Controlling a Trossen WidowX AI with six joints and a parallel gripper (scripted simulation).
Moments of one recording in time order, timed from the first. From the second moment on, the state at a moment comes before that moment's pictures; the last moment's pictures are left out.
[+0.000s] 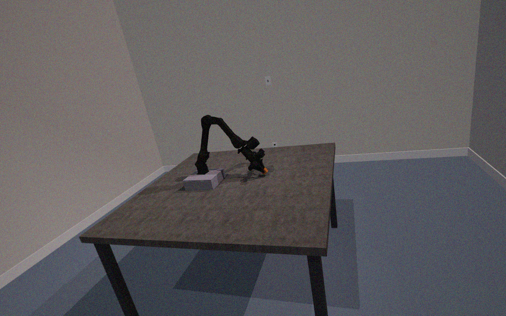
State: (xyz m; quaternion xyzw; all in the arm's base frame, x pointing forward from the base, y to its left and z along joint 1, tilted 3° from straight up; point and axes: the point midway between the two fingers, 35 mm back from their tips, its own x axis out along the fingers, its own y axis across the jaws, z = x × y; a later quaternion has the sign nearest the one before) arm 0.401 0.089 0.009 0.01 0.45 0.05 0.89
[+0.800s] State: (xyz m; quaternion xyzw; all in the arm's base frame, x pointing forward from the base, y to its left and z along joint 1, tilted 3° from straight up) arm 0.400 0.090 -0.013 0.02 0.28 0.05 0.96
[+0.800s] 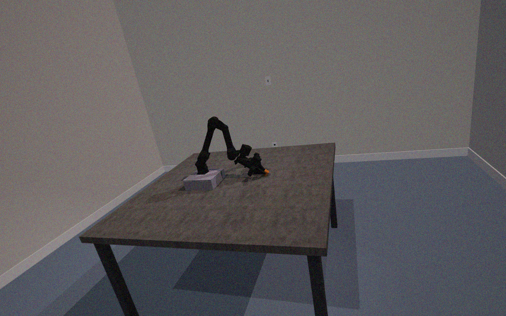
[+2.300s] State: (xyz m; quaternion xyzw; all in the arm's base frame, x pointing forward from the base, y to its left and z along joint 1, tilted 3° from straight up) arm 0.391 0.089 -0.009 0.02 0.23 0.05 0.97
